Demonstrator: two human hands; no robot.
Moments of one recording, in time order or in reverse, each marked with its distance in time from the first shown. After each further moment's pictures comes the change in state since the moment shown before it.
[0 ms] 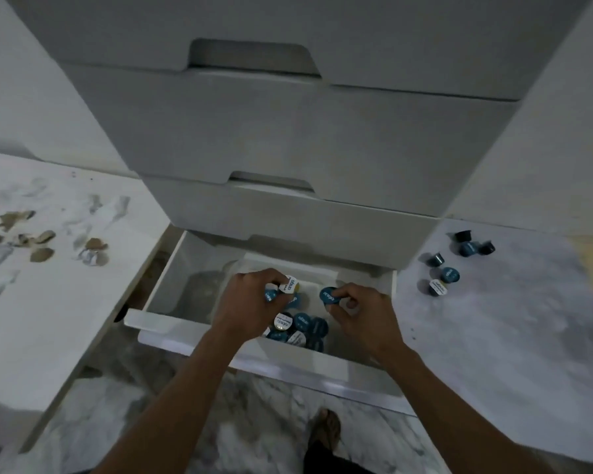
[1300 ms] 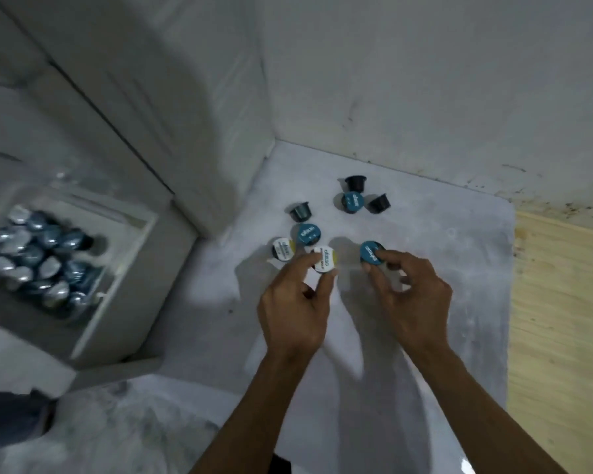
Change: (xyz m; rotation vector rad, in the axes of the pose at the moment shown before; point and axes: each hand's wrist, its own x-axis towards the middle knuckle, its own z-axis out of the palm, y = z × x) left_hand 0.051 0.276 0.378 -0.260 0.506 -0.270; right_hand 0.041 0.353 -0.201 0.040 0.286 -0.101
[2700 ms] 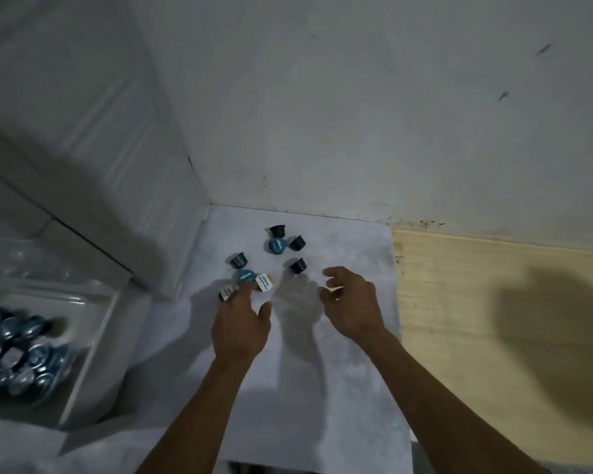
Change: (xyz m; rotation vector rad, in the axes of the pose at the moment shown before) left_hand 0.030 0.029 -0.018 0.331 -0.446 -0.087; right_hand 0.018 -0.049 -0.078 -0.019 -0.248 0.379
